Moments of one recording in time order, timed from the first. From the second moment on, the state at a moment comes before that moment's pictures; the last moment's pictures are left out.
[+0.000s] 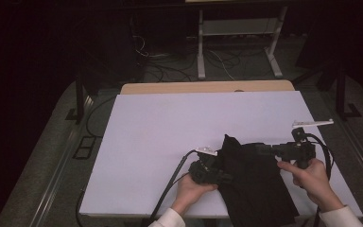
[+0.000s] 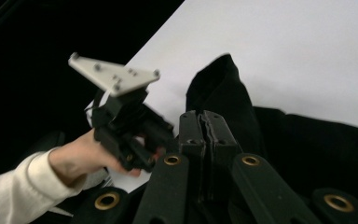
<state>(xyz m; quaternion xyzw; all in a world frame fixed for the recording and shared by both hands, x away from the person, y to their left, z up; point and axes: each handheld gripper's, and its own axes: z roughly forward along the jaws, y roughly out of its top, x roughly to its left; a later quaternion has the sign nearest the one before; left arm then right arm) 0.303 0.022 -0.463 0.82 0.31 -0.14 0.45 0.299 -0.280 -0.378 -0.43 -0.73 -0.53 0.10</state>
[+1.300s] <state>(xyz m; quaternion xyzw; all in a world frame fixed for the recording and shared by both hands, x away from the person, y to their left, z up) 0.315 0.078 -0.427 0.77 0.34 -0.05 0.54 0.218 -0.305 -0.389 -0.41 -0.73 -0.53 0.14</state>
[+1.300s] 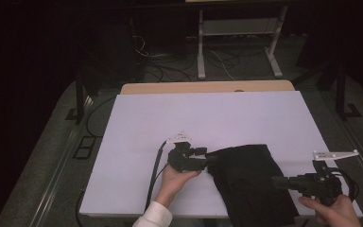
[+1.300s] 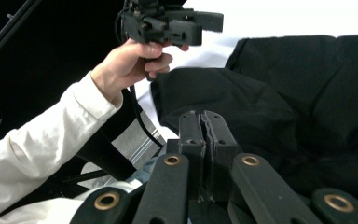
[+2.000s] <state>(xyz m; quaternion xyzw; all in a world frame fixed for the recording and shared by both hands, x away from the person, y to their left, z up) 0.319 0.074 -0.428 0.77 0.34 -0.07 0.54 0.239 -0.294 -0.396 -0.41 -0.79 -0.45 0.05</state>
